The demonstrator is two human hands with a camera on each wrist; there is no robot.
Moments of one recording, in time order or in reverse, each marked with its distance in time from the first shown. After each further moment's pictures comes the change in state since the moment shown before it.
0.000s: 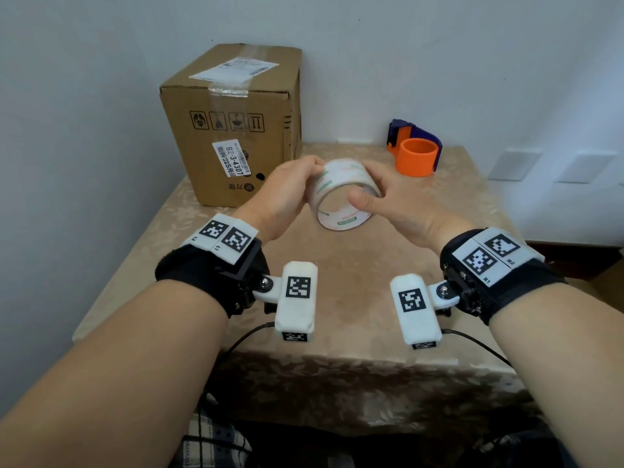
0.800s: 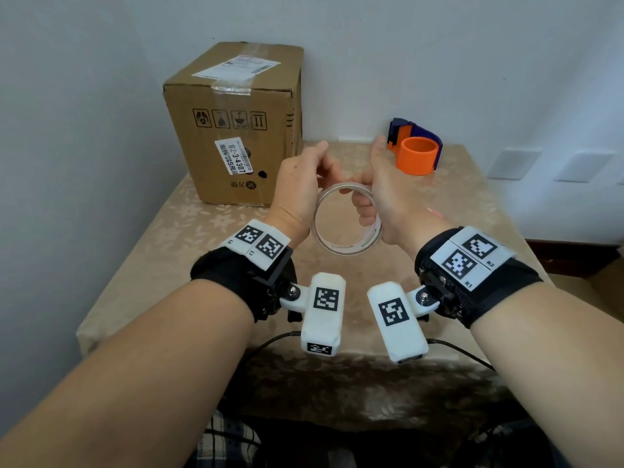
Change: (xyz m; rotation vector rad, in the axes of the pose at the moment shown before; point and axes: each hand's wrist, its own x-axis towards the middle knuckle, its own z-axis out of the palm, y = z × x) left_hand -0.006 -0.001 0.025 -0.154 0.236 0.179; right_hand 0.006 -0.021 0.031 0.262 0.228 0.257
